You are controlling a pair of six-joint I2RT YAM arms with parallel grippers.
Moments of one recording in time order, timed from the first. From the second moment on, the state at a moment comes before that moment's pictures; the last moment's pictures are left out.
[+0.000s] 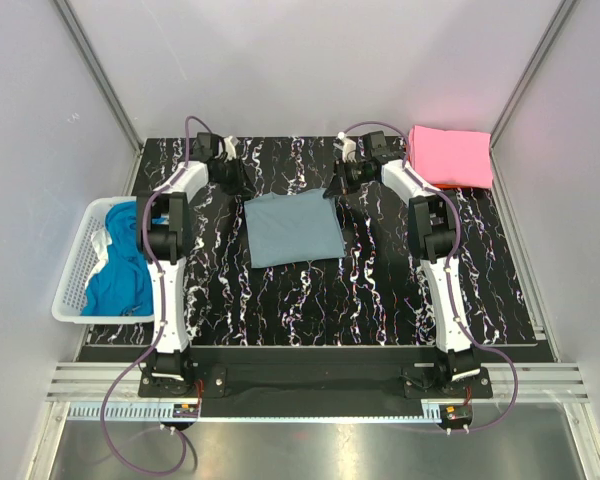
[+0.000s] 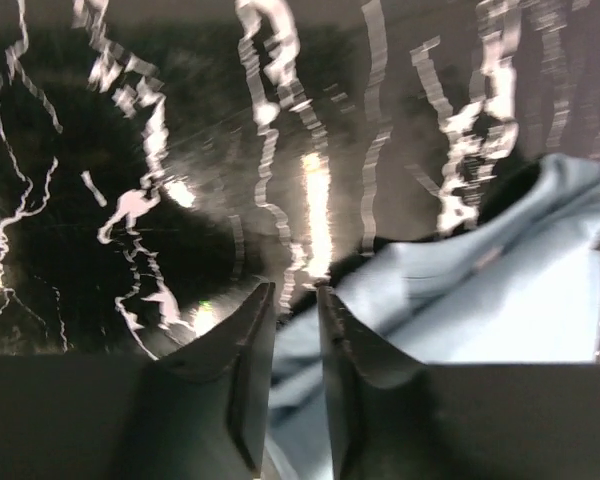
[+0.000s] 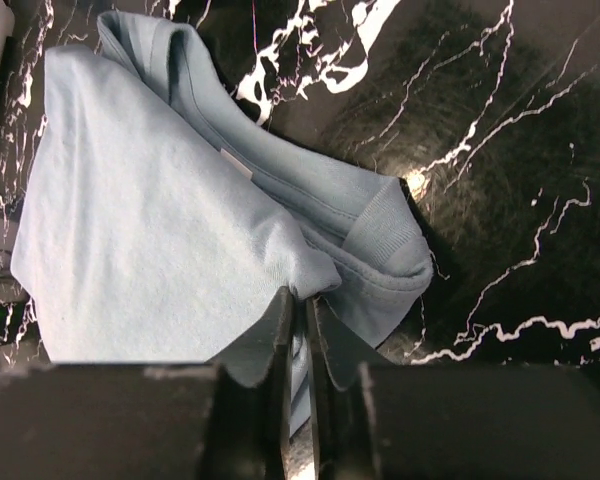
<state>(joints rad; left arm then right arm) -0.06 2.38 1.93 -0.48 0.50 -0.28 0.25 2.56 2.16 -0.51 -0.81 0.00</state>
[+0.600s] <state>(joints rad) -0.06 2.40 1.86 -0.39 0.65 -0.34 0.25 2.56 2.16 -0.48 -0.81 0.02</state>
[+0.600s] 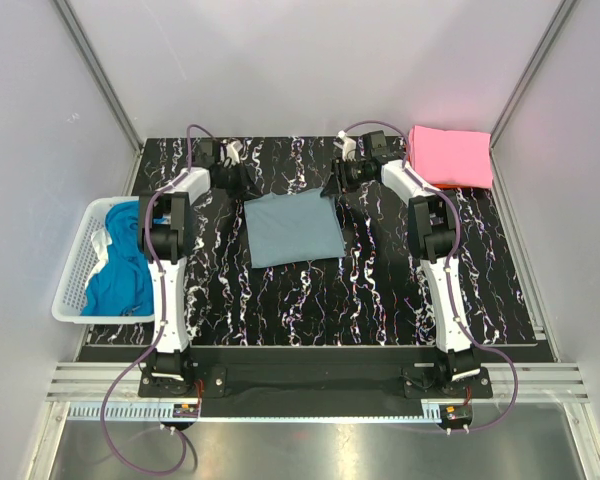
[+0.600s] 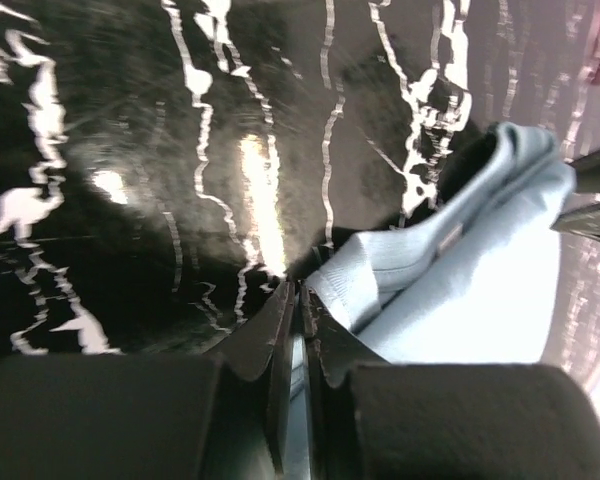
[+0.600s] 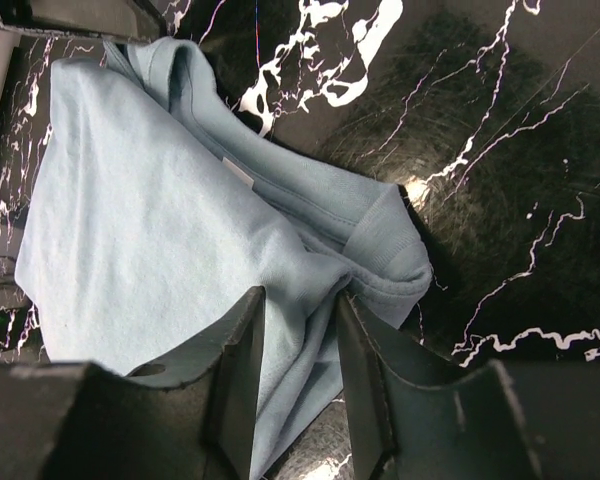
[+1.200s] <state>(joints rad) -0.07 2.34 1.76 -0.23 0.73 -0.40 0.25 2.57 2.16 -0.45 -0.82 0.05</state>
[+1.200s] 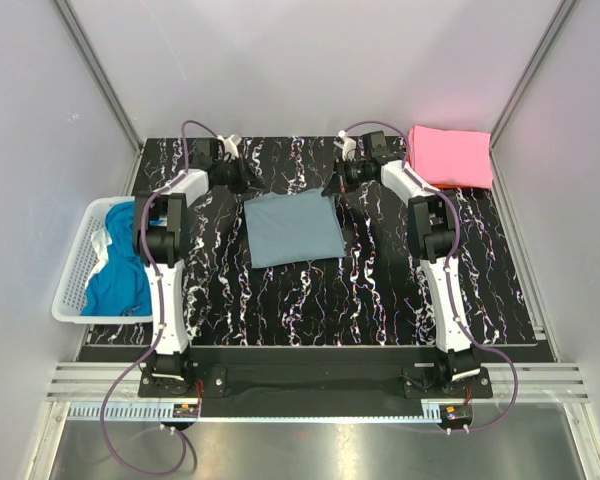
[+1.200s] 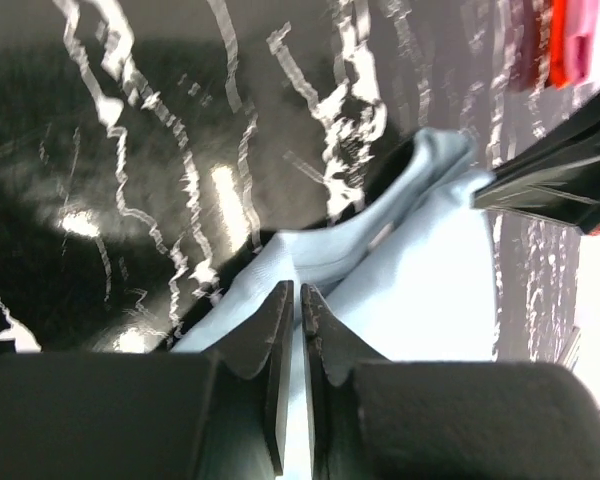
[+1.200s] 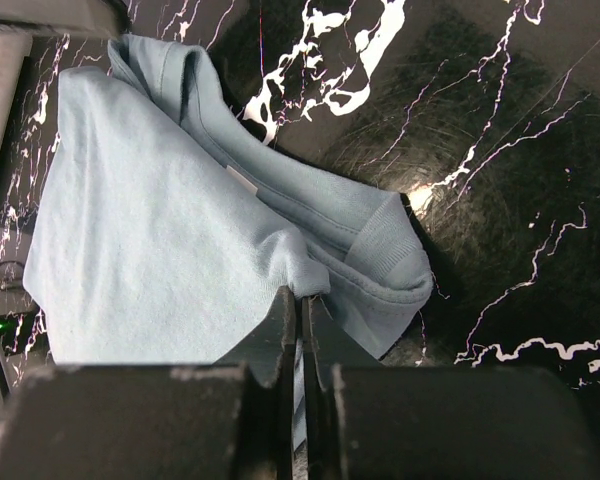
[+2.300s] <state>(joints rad) -0.11 2.48 1.97 -0.40 0.65 -0.38 0.24 2.52 1.96 -0.24 -0.80 0.17</state>
